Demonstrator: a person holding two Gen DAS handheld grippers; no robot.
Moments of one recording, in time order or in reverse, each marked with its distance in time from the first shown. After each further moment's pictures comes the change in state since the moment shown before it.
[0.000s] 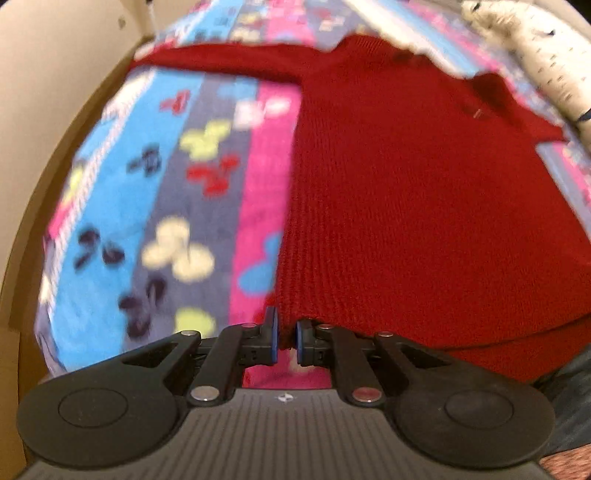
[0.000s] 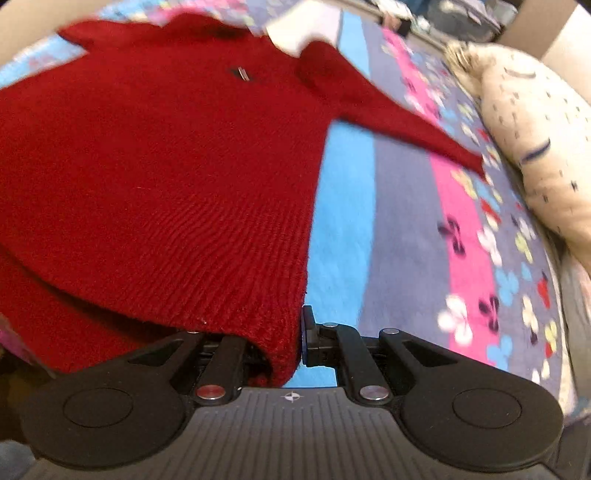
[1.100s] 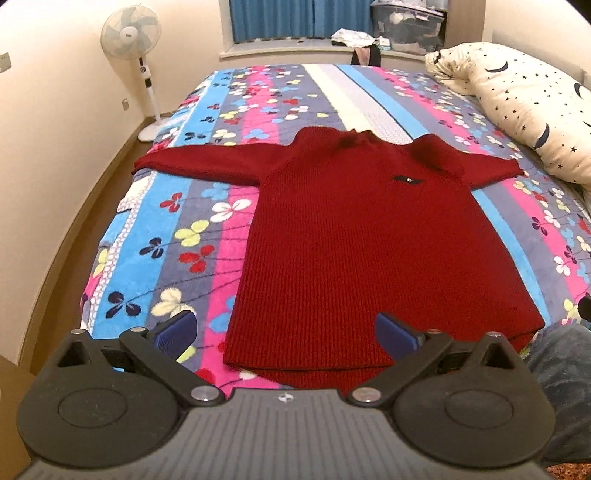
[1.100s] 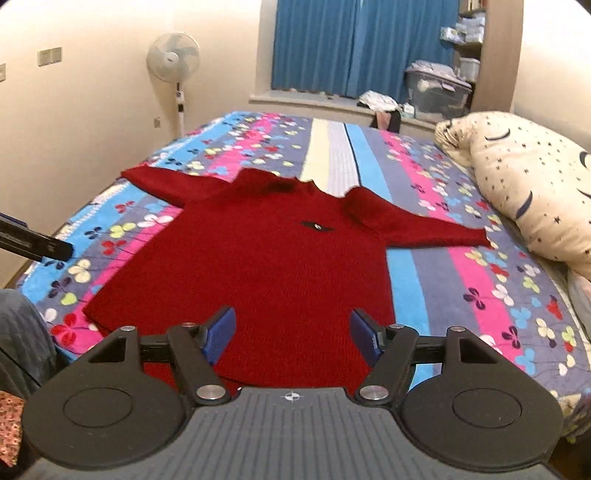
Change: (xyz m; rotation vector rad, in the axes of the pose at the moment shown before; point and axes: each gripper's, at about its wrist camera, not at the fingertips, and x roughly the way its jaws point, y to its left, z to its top) left arm -0.159 -0.082 -0.026 0.059 -0.278 0.025; right arm -0.237 0.096 -0.013 0.152 -0.443 0.140
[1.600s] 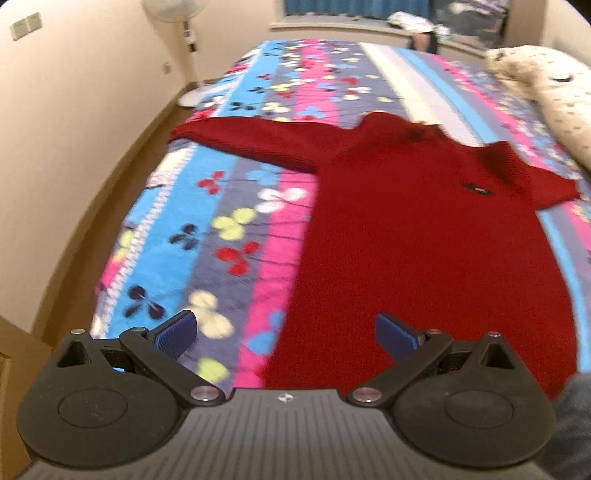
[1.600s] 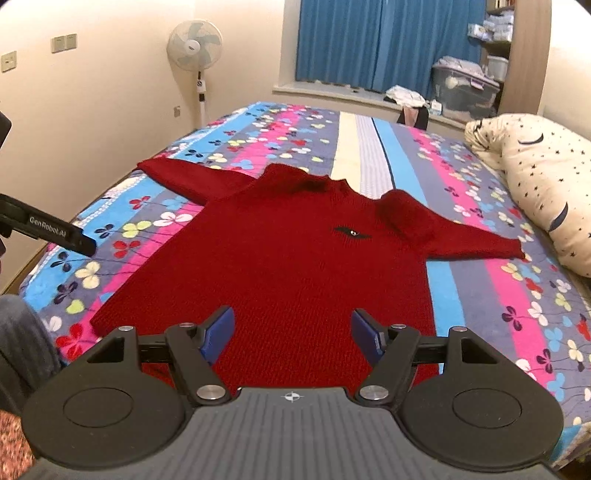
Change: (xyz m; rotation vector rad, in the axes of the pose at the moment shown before) left arm 0.086 0.048 0.049 -0.111 0.094 0.142; right arm 0.079 0.025 0.034 -0.012 0.066 0.043
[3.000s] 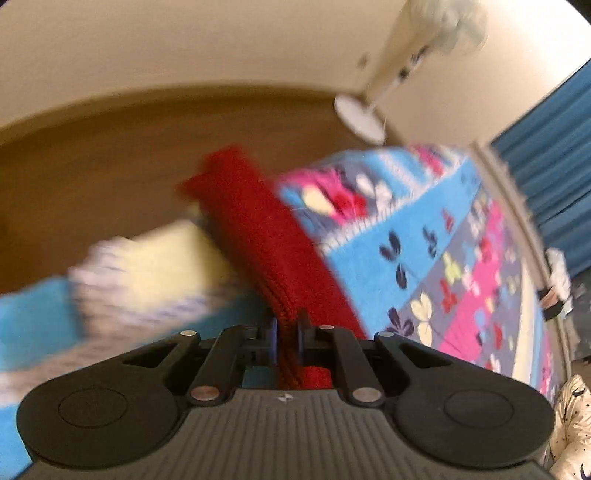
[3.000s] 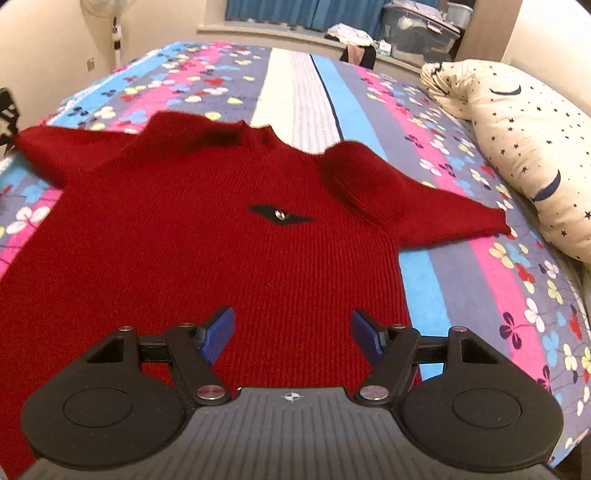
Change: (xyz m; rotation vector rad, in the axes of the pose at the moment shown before) left arm 0.323 0.221 0.241 -0.984 -0.055 -0.038; right arm 0.204 -0.055 0.056 0.057 0.153 -0.196
